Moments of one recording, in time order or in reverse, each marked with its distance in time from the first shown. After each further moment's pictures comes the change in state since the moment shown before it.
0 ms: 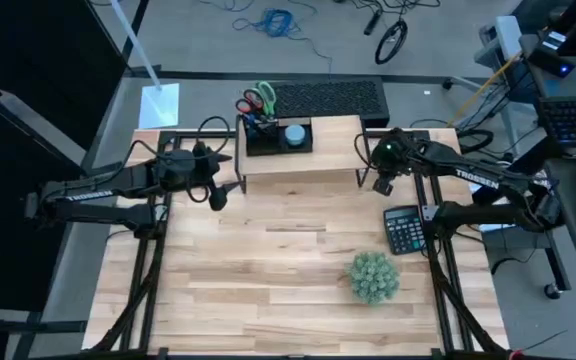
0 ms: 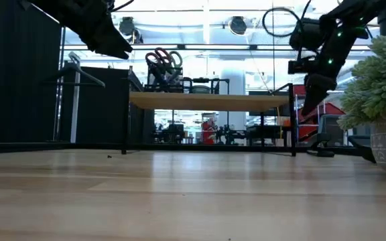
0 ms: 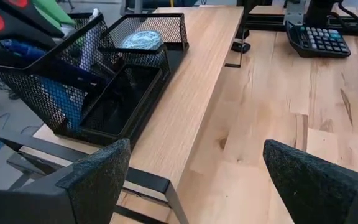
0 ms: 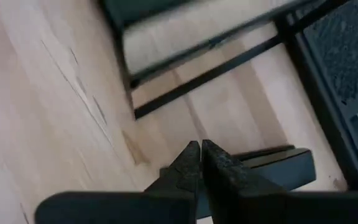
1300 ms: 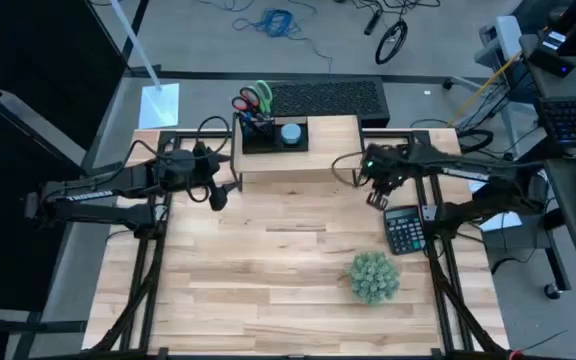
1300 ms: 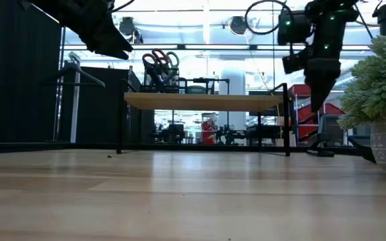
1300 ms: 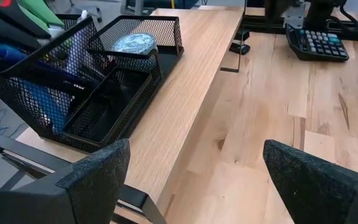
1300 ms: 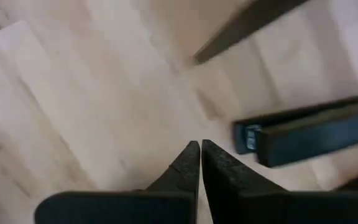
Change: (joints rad) left arm 0.000 0.000 0.000 -0.001 0.001 -0.027; right arm 0.222 0.134 0.162 -0.337 0.004 0.299
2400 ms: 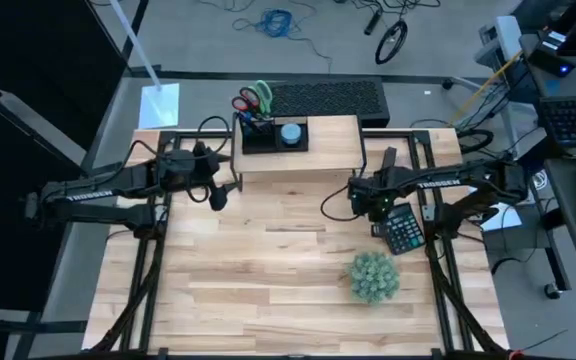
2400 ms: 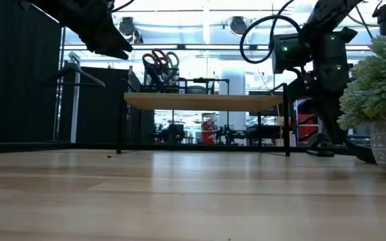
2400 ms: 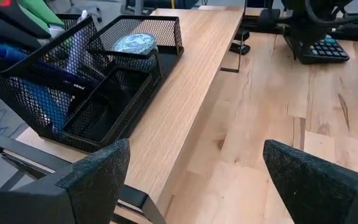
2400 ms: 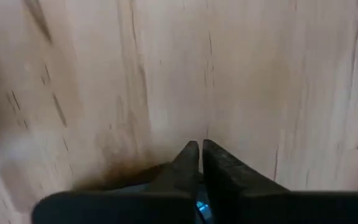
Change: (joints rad) left arm 0.000 0.000 0.000 0.001 0.000 0.000; right arm 0.237 0.232 -0.105 0.094 -0.148 -0.173
